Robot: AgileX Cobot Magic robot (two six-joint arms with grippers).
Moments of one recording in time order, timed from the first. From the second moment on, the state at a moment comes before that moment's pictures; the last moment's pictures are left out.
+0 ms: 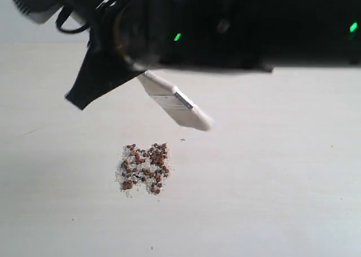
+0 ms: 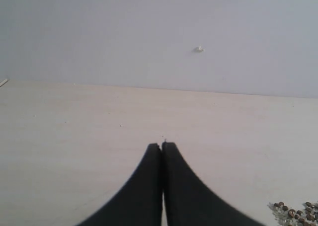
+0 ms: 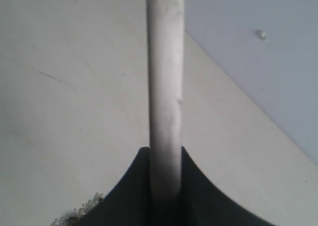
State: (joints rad) left arm -0.04 0.01 0.00 -0.37 0.19 0.23; right arm 1.06 1.67 -1.27 -0.94 0.53 0.71
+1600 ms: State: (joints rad) left arm -0.04 0.01 0.00 -0.37 0.19 0.23; right arm 0.36 1.83 -1.13 1.47 1.16 -1.45
